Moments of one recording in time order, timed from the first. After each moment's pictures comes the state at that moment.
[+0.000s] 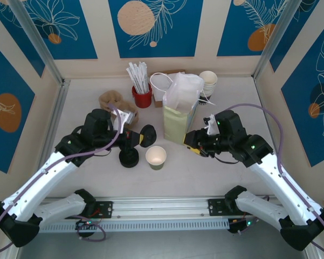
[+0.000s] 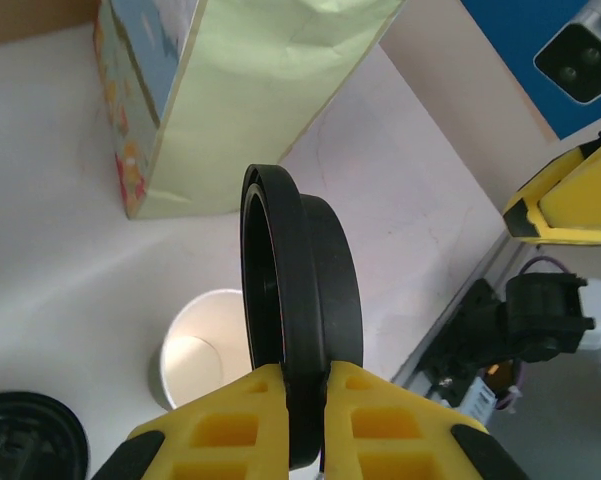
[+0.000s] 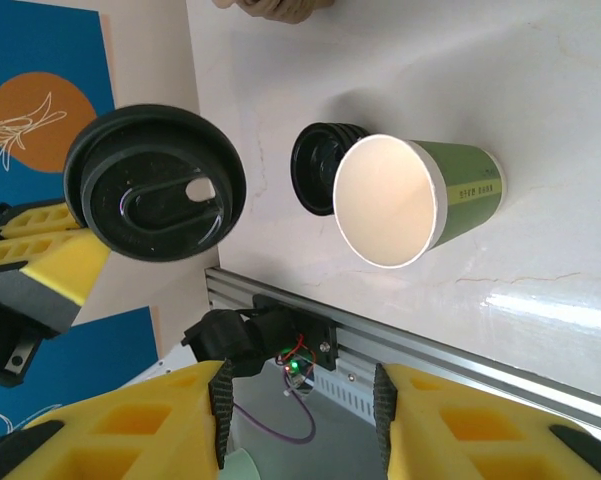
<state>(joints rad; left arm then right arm) -0.64 0.97 1.05 -0.67 0.41 -0.41 0.56 0.89 1.03 -0.87 -0.49 1.03</state>
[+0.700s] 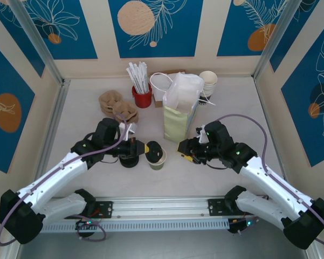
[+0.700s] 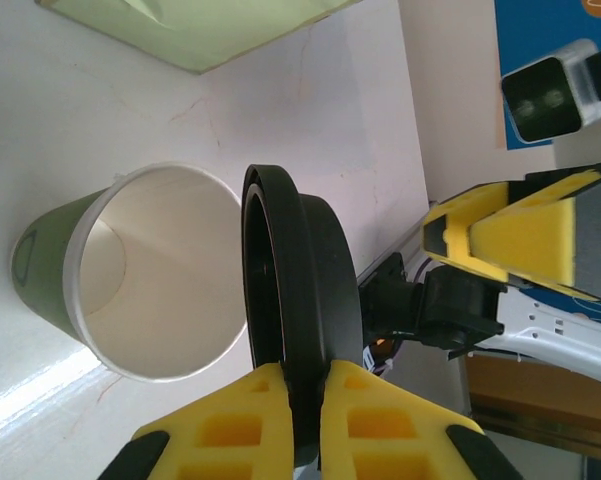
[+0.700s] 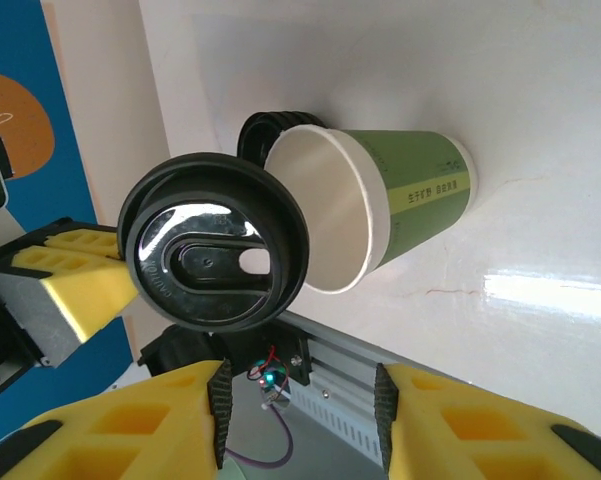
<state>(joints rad) -0.60 1.02 0.78 -0.44 0.64 -0.77 0.63 0.89 0.76 -0.60 -0.47 1.12</state>
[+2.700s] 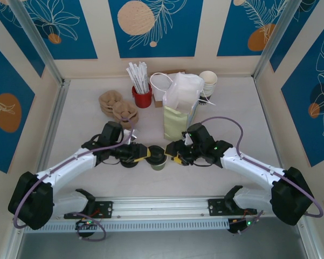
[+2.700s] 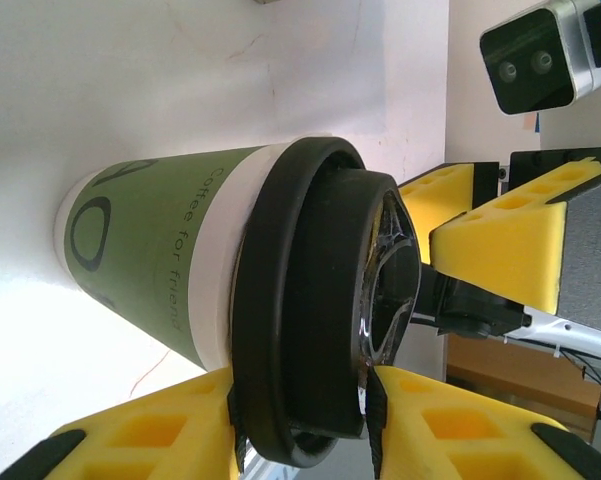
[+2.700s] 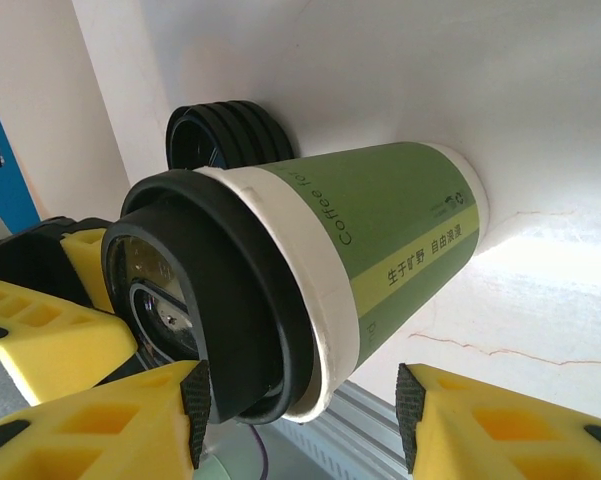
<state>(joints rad) -0.52 1.19 0.65 -0.29 0.79 -0.75 0.70 1.16 0.67 -0.31 -0.49 1.15</state>
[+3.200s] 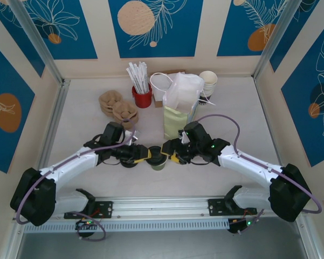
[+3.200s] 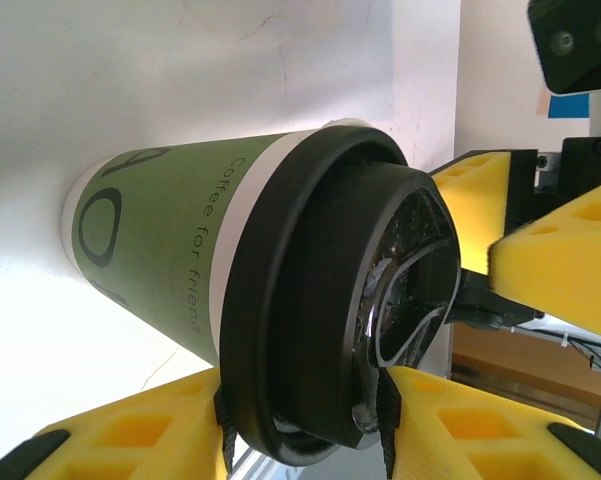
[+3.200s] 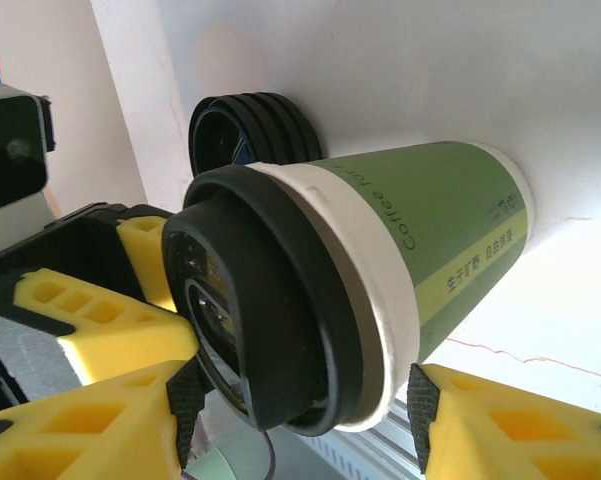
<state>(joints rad) -0.53 1.23 0.65 -0.28 0.81 -0.72 0.72 1.20 0.72 -0.31 -0.49 1.15</state>
